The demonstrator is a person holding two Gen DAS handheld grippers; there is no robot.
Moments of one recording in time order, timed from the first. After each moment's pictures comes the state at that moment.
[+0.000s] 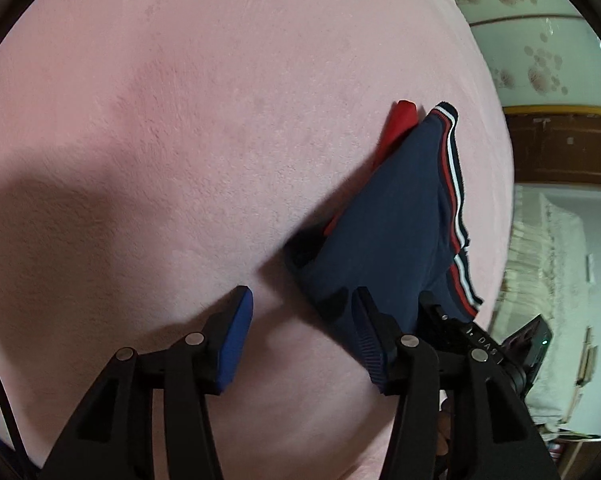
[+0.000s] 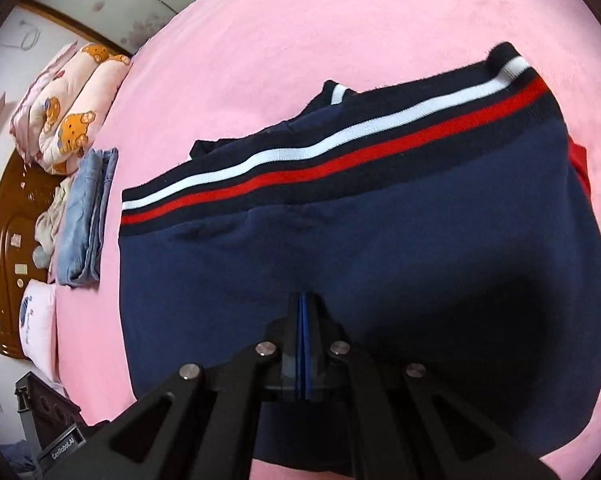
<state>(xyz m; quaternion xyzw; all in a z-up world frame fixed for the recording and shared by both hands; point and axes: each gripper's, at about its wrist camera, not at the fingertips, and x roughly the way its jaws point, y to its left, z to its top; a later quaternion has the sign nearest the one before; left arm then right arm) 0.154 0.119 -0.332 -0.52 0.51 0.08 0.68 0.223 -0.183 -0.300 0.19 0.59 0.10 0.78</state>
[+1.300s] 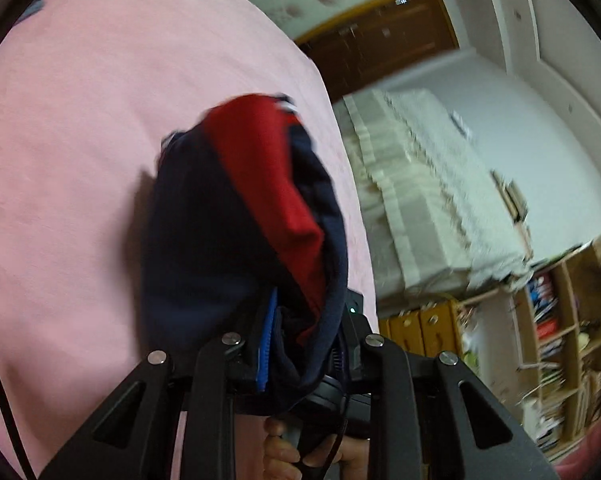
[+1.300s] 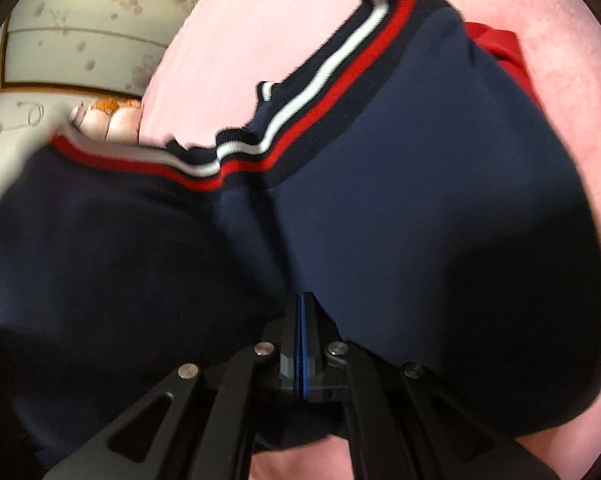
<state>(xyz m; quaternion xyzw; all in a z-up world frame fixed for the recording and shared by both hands) 0.232 -0.034 -0.222 -0.38 0.42 -0.22 0.79 0.192 -0.261 -0.314 0.34 0.59 0.14 0.72</state>
